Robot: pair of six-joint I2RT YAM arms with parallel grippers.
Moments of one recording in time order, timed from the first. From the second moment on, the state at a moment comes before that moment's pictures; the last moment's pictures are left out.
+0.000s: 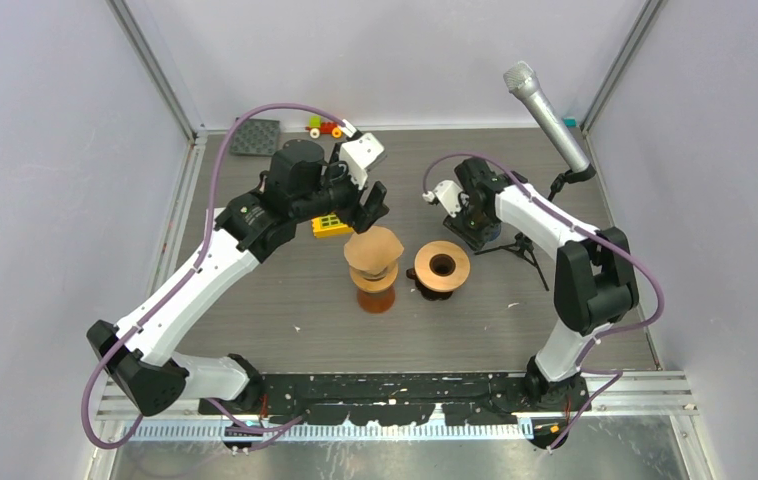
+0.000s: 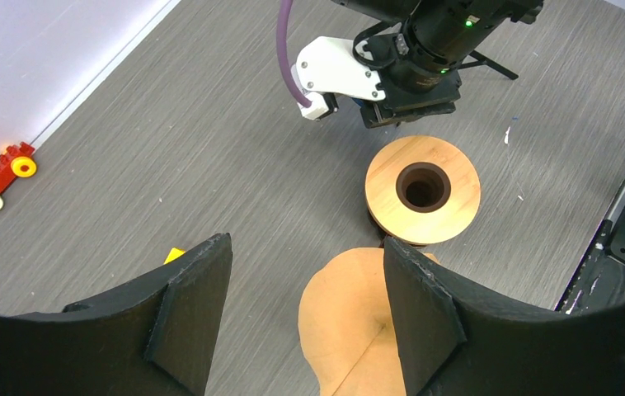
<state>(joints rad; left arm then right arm) -0.70 1.29 1.44 -0.52 0.20 0.16 0.36 1.71 1.29 -0.83 0.02 -0.56</state>
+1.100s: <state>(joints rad) -0.53 1.32 1.48 -0.53 0.02 0.02 0.55 1.46 1.49 -1.02 0.10 -0.59</state>
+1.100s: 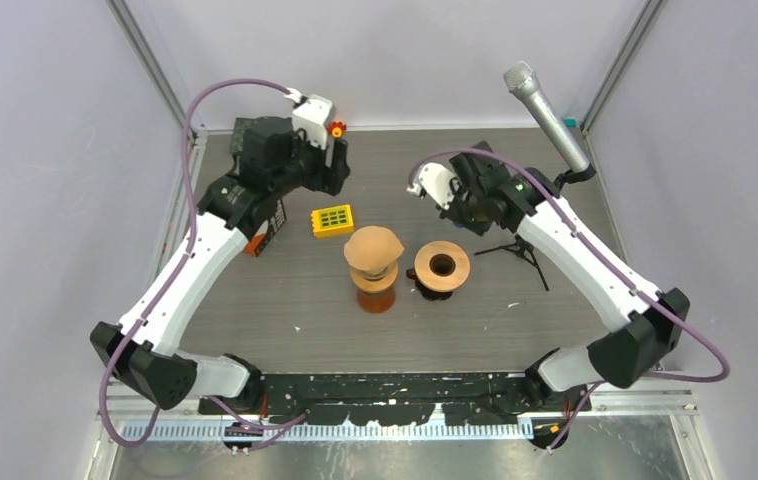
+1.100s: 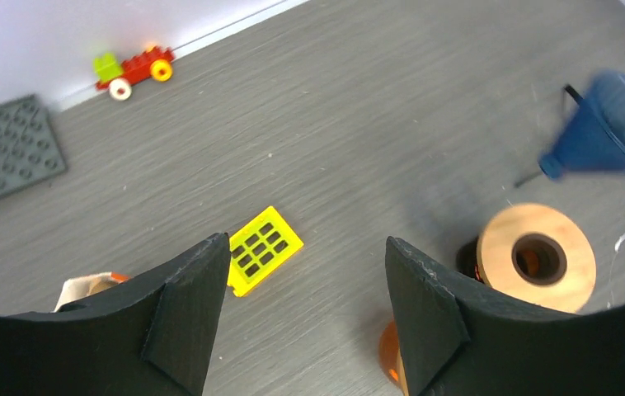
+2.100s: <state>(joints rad) -0.40 1.38 1.50 -0.54 0.17 -0.13 0.95 1.41 1.32 -1.10 0.27 -0.57</state>
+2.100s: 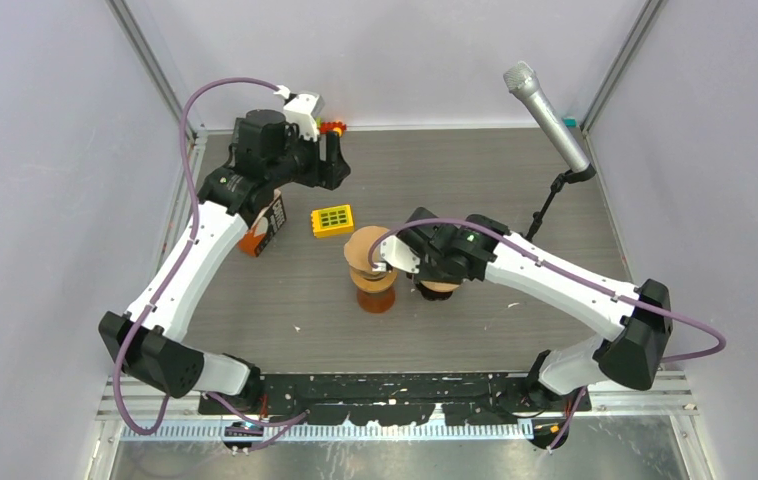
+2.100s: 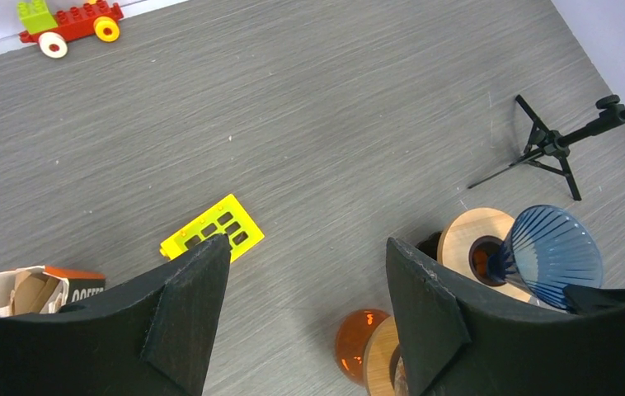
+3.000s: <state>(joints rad) -0.40 1.38 1.48 -0.52 0.23 -0.14 0.96 1.42 1.19 -0.98 0.29 -0.55</state>
